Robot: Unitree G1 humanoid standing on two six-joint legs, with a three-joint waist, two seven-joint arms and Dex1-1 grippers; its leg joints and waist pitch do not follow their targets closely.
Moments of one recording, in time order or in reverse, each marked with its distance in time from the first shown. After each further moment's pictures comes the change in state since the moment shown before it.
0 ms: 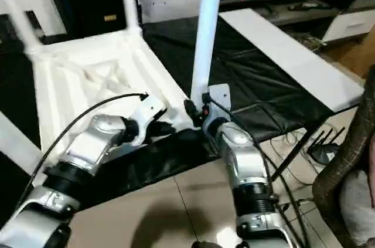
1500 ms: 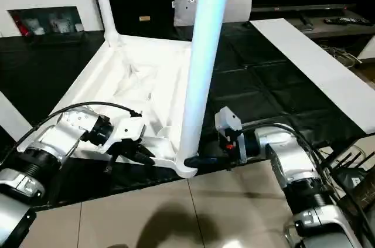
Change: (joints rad) left arm -0.100 0.281 -0.176 0.279 -0.038 -0.604 -0.698; right arm -0.021 -0.463 0.242 0.085 0.144 -0.149 1.137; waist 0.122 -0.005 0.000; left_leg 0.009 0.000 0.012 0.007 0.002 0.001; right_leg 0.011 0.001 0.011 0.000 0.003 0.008
